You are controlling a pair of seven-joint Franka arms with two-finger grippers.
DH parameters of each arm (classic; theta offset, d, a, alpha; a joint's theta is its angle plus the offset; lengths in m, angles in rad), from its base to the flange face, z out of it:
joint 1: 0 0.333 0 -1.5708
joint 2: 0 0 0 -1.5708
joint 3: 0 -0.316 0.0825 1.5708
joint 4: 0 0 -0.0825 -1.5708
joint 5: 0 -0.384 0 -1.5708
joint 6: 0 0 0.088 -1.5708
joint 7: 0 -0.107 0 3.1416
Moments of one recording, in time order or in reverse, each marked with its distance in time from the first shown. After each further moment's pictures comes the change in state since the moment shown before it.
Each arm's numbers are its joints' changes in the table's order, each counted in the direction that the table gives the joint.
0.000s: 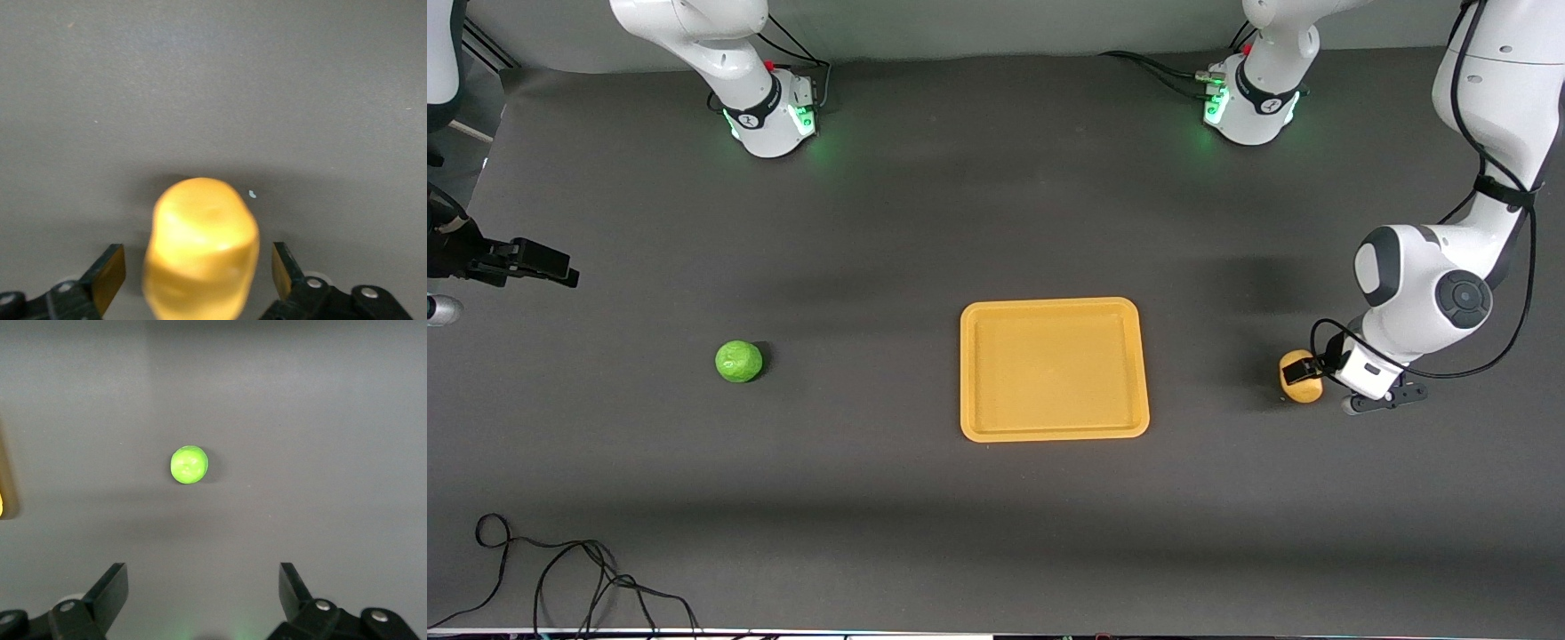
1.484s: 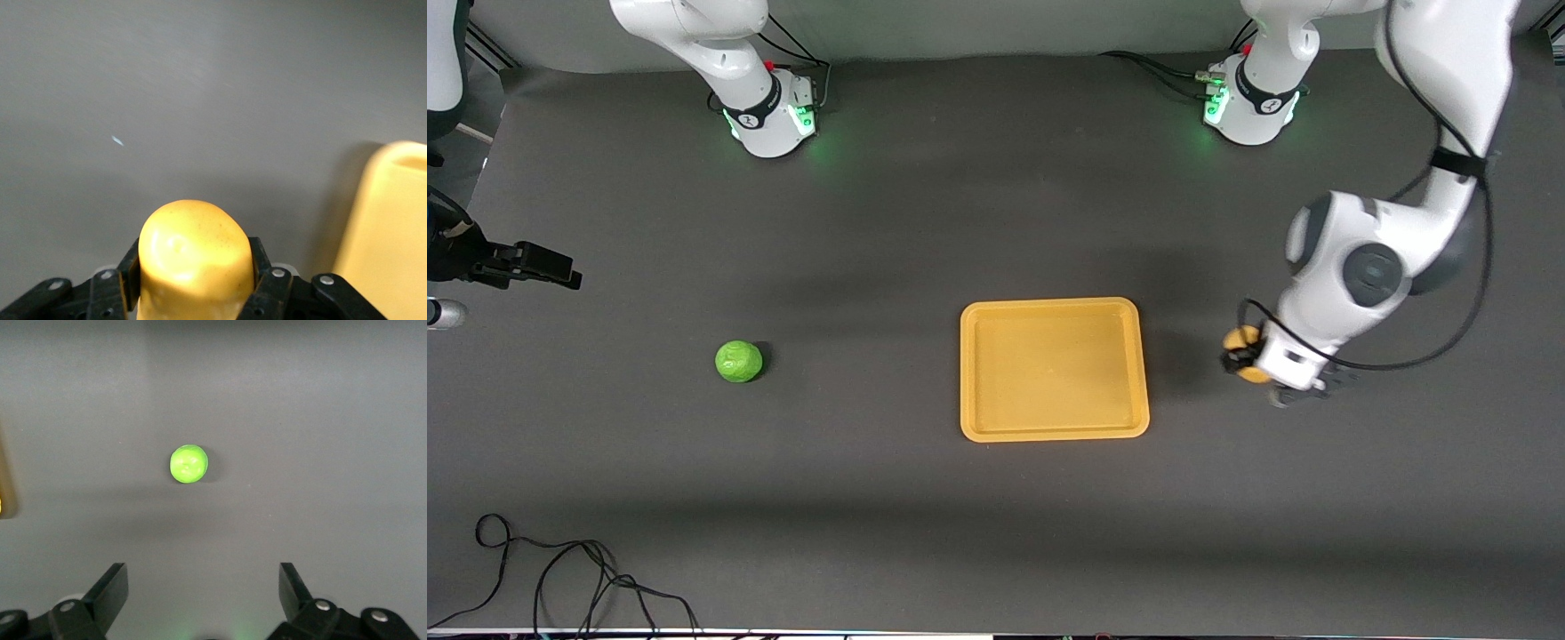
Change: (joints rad) left arm -0.310 -0.153 0.009 -0.088 -0.028 -0.249 0.391; right arm 0.000 0.008 0.000 0.000 0.000 0.000 0.000
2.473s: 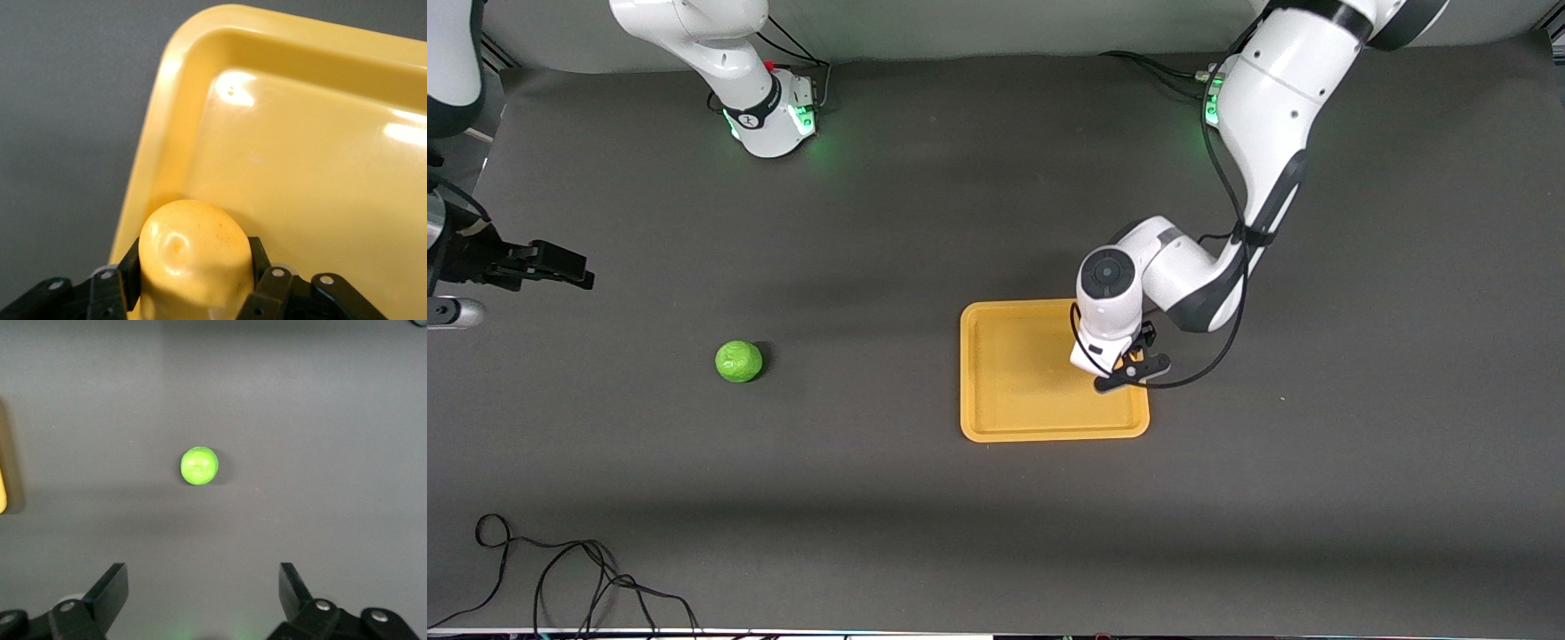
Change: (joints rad) left arm -0.333 0.361 -0.012 -0.251 -0.334 -0.005 0.577; right arm 0.049 -0.001 -0.002 -0.003 0.000 0.007 0.001
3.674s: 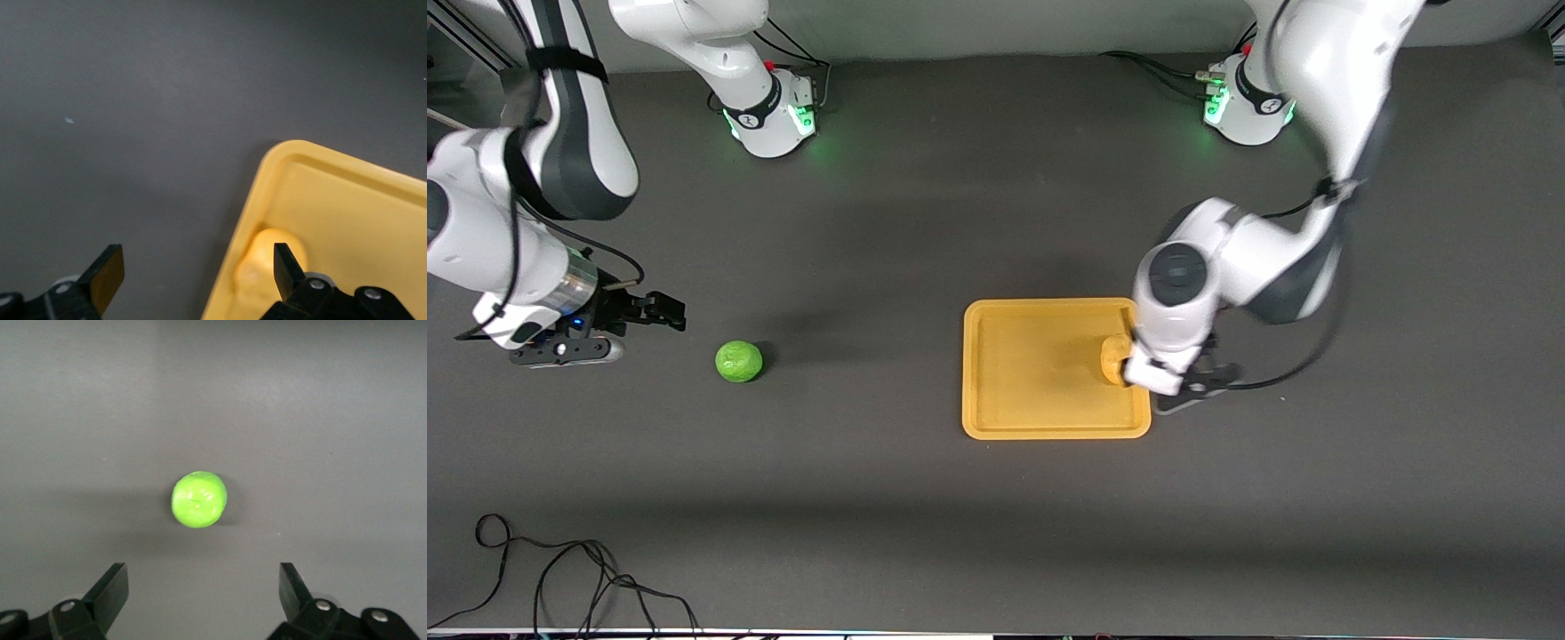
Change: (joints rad) left arm 0.142 -0.234 -0.009 -0.061 0.167 -0.271 -0.285; right arm 0.047 -0.016 0.048 0.525 0.000 0.589 0.026
